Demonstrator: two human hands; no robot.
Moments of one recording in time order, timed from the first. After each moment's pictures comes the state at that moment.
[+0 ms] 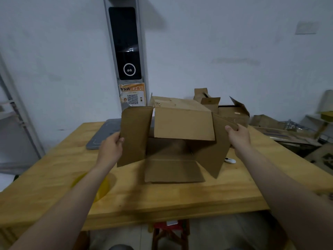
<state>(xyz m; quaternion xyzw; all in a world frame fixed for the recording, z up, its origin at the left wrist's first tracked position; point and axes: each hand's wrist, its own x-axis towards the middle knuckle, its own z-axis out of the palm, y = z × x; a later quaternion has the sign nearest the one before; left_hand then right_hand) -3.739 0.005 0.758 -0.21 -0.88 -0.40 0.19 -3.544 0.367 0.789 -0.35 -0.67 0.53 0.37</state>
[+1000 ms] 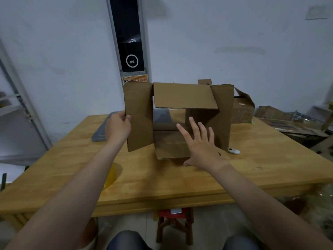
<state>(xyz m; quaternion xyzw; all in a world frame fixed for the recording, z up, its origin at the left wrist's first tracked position) -3.709 0.026 0.810 -0.14 -0.85 -0.46 0.20 -3.551 0.249 0.745 -0.10 -0.98 -0.04 0.19</state>
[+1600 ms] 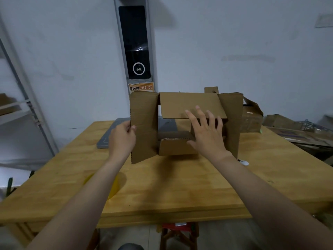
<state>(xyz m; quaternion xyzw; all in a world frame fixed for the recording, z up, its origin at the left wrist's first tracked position) -3.697 0.020 0.809 -0.16 -0.86 -0.43 0.24 -3.592 0.262 0.791 -0.14 -0.93 -0.07 0.32</state>
